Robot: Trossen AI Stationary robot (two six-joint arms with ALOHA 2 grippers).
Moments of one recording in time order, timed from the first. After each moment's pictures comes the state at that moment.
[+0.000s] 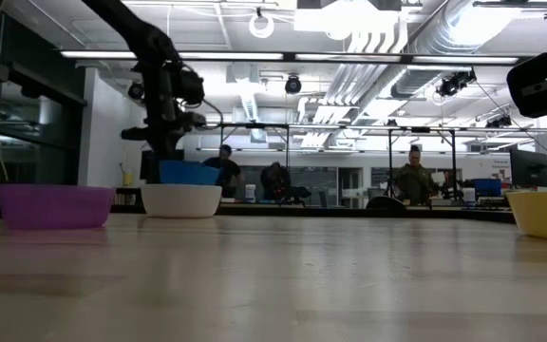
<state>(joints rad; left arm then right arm) 0.95 1.70 1.38 -1.01 0.10 -0.30 0.65 0.17 0.01 0.03 0.12 0.10</state>
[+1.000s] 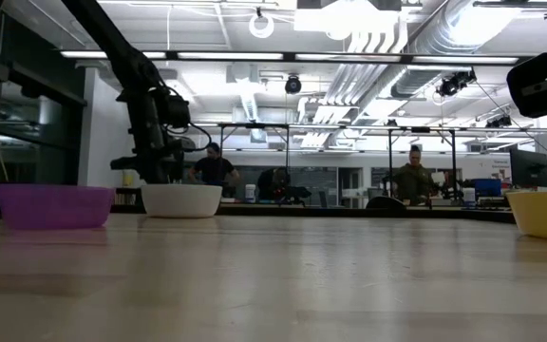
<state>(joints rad) 1.00 1.70 1.14 -0.73 0.17 -0.27 0.65 0.17 0.01 0.03 0.12 0.10</state>
